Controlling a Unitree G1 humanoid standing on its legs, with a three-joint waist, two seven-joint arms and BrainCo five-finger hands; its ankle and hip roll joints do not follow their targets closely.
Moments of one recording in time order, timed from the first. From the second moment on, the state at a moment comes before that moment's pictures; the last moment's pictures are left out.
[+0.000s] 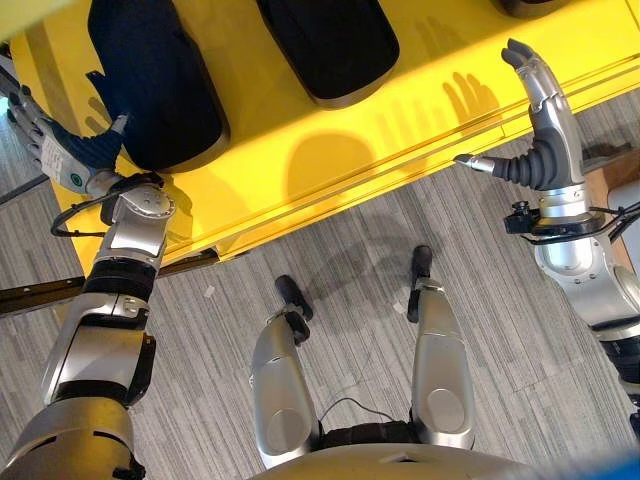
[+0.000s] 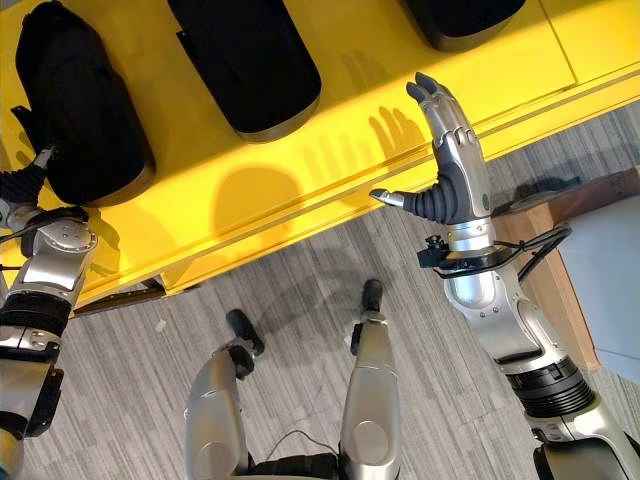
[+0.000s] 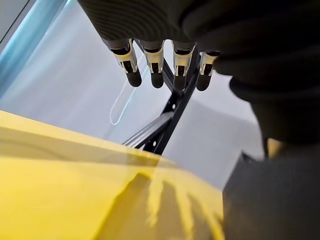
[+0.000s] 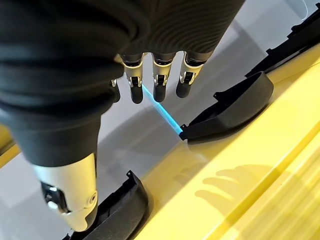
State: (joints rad) left arm -0.73 0.71 -0.08 0.64 -0.06 0.08 1.10; right arm -0.37 -0.79 0.20 -0.22 -0.28 -0.12 -0.45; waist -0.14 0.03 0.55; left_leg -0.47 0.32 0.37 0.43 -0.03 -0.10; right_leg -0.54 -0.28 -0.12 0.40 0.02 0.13
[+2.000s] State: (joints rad) left arm 0.10 0.80 -0.32 -0.01 0.33 -0.40 0.44; right arm 0.00 -0.77 0.20 -0.17 -0.30 -0.29 -0.70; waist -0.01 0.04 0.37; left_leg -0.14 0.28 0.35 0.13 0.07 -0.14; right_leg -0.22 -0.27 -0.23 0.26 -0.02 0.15
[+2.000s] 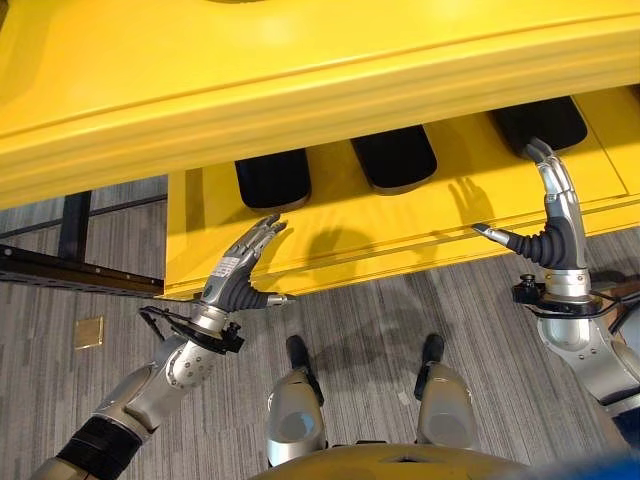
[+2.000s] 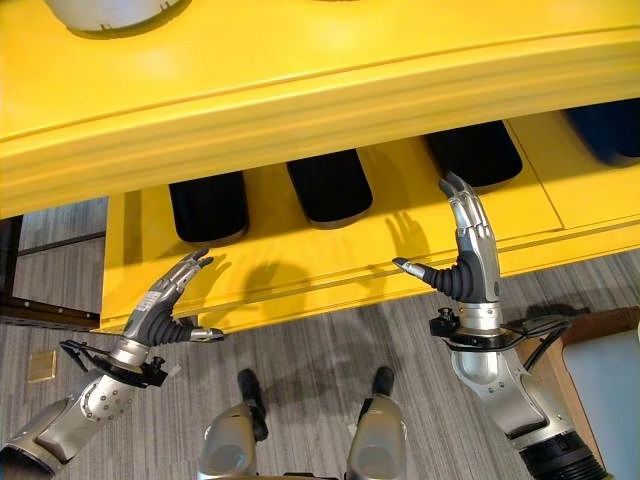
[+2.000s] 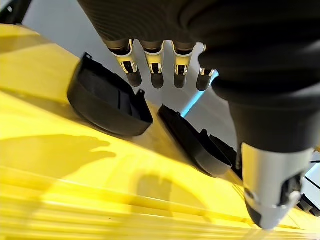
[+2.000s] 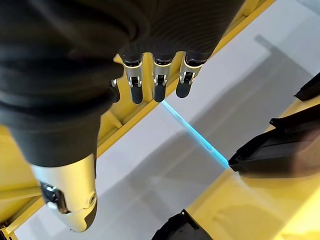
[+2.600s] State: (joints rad) left arm 0.41 0.51 -0.18 0.00 -0.58 -0.45 -0.30; right arm 0.20 -0.47 0.14 0.10 0.46 -0.23 -0.16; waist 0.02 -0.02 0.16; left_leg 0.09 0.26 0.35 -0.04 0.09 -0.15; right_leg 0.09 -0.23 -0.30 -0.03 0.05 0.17
